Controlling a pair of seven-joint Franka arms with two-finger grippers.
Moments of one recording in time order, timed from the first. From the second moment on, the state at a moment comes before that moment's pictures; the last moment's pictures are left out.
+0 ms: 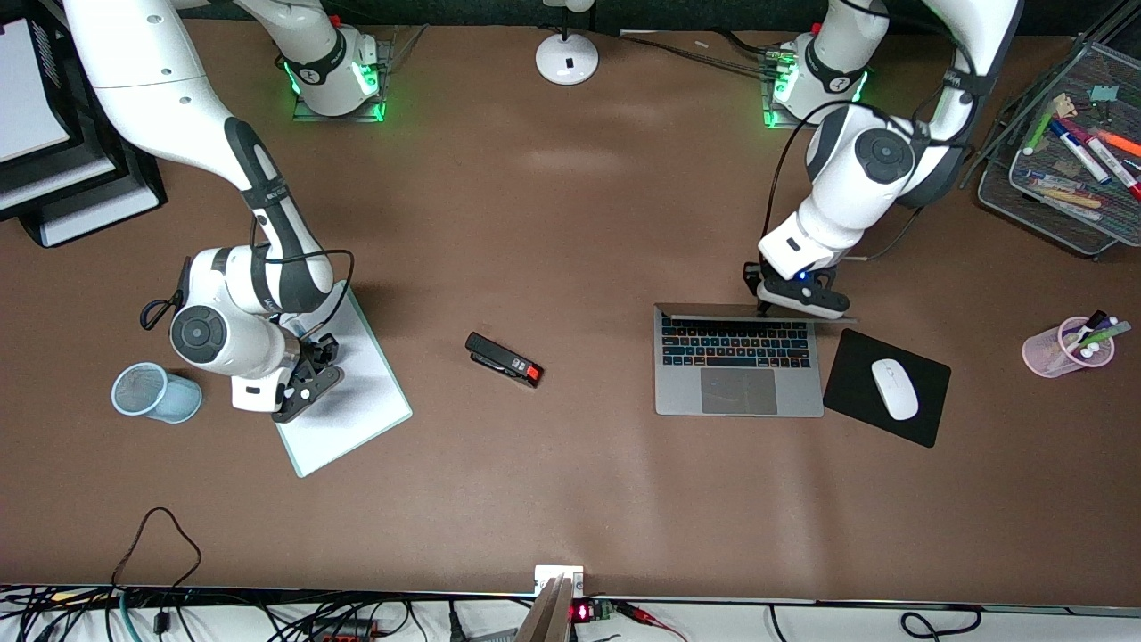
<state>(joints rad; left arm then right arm) -0.06 0.19 -0.28 -2.29 -0.06 2.69 -0.07 0.12 0.67 -0.01 -1.73 0.00 2.31 -0.59</state>
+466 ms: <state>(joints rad) -0.05 0.38 -0.28 -2.08 -0.06 2.71 -0.07 0.10 0.59 -0.02 -1.63 0.01 2.24 -0.61</state>
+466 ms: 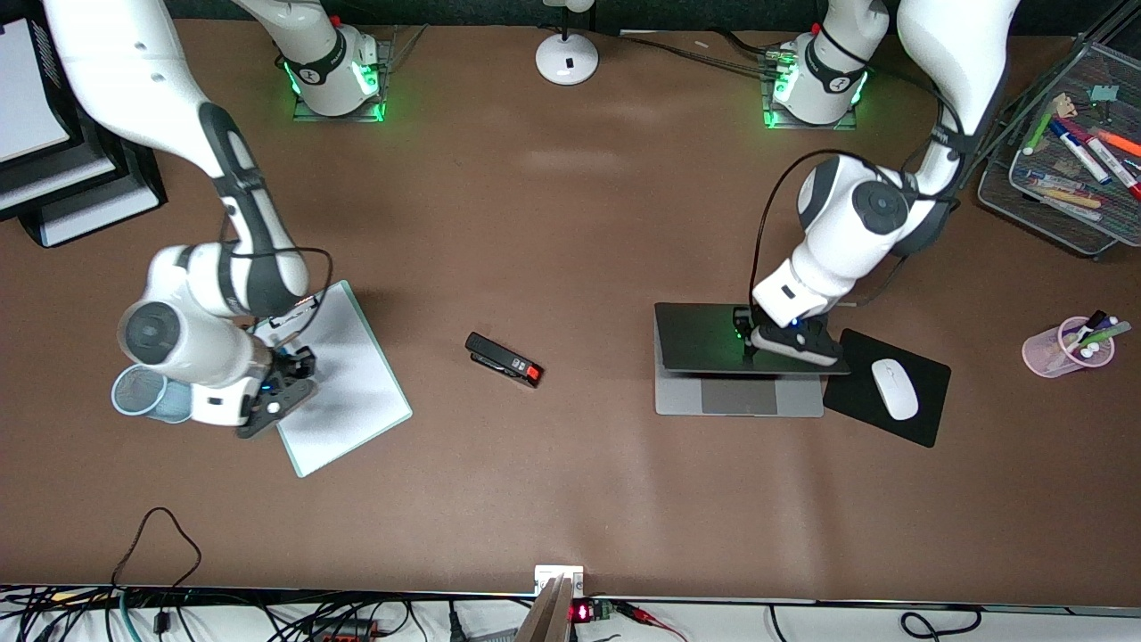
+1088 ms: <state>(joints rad) -0.05 0.53 -0.27 -1.97 -0.06 2.78 -0.07 0.00 0.43 -0.02 -1.63 0.16 2.20 -1.01</state>
